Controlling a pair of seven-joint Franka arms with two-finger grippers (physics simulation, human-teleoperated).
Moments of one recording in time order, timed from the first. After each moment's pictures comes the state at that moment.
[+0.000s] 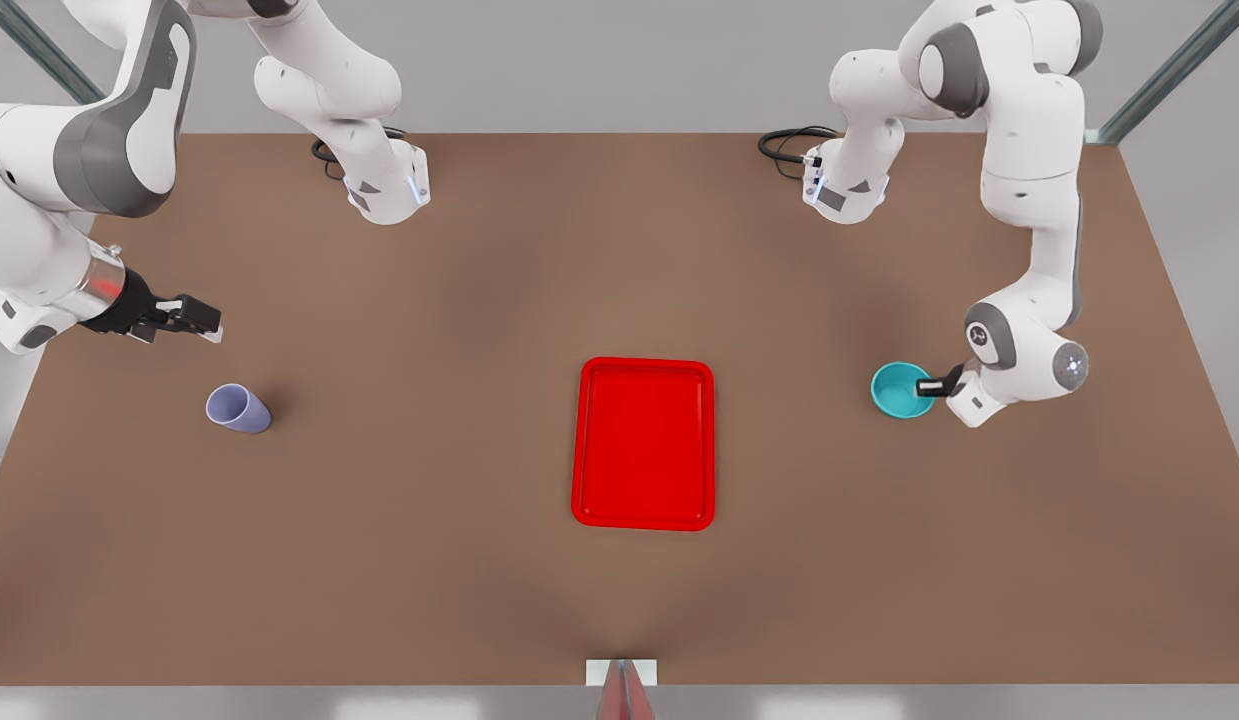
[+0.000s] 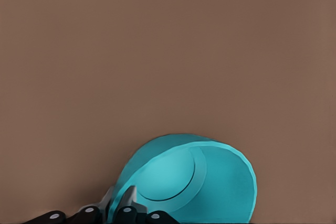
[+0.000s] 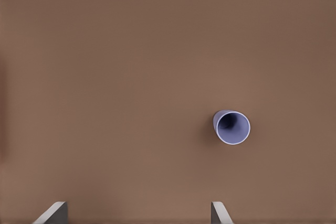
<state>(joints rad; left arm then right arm) -0.14 0.42 0.31 -2.13 -0.37 2.22 0.36 -0.04 0.11 -0.03 -1.45 0.03 1.48 -0.06</state>
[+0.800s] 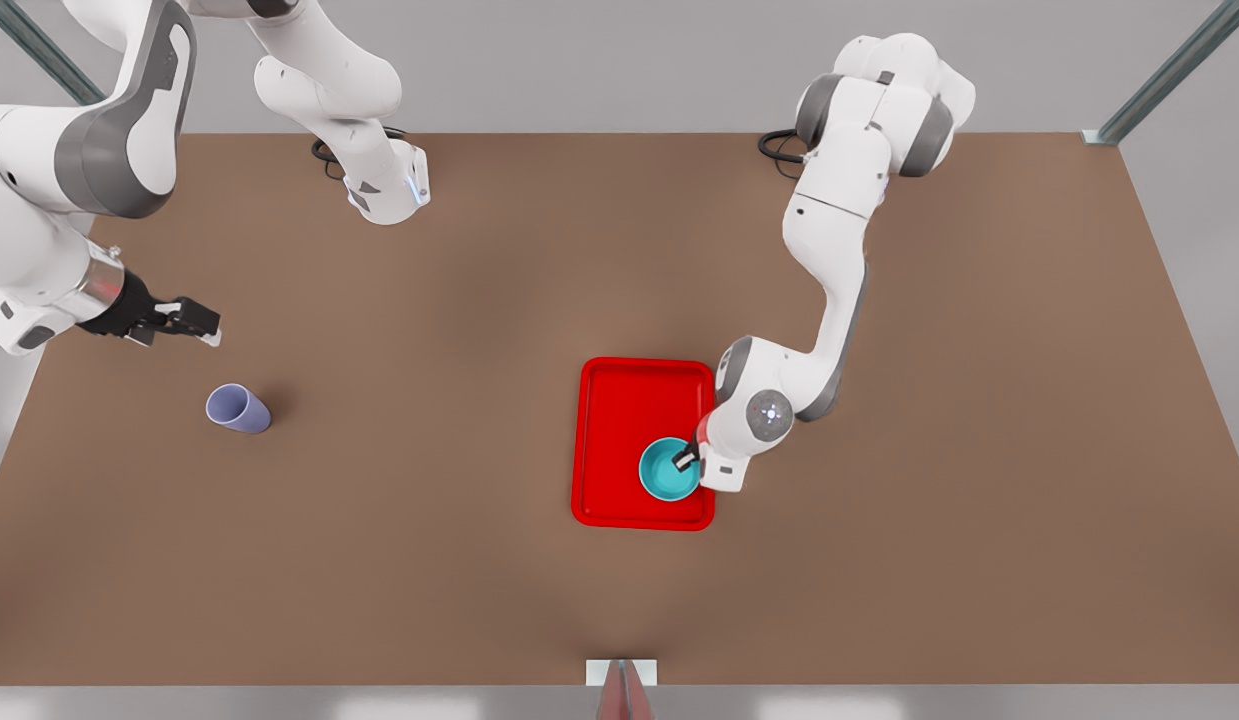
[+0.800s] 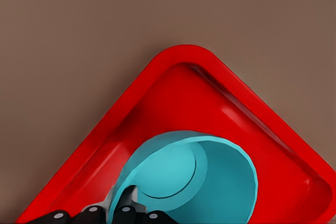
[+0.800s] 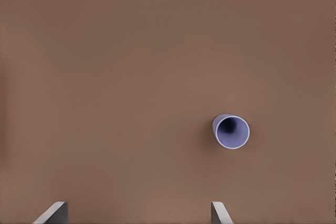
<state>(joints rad) -0.60 0.82 0.12 -1.44 -0.44 2.24 -0.87 -0.04 0.11 -0.03 -1.45 0.03 1.50 -0.06</state>
